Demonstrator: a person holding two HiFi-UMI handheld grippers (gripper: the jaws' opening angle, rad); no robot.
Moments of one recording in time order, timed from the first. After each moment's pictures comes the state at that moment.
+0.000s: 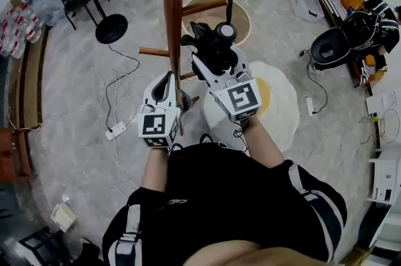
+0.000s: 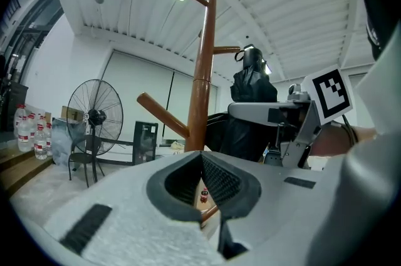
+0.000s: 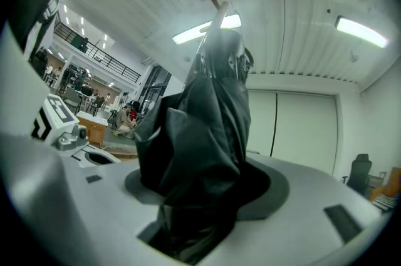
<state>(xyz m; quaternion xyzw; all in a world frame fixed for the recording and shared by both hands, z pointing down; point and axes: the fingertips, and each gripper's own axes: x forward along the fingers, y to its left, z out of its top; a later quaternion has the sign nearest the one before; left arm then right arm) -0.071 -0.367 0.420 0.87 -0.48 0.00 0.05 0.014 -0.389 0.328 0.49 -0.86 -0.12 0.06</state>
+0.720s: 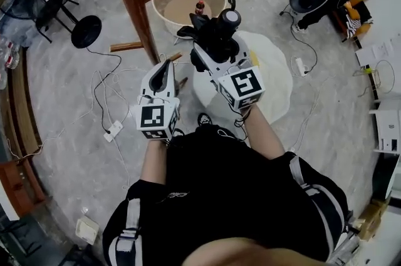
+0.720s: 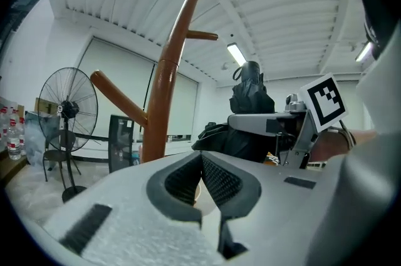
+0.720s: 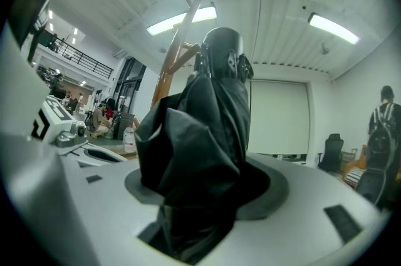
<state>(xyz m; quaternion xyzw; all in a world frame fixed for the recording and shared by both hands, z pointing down) -0.020 -0.356 0.428 0.92 -0.39 0.02 0.06 0.081 -0.367 0.365 0.58 -0.81 -0.05 0.06</state>
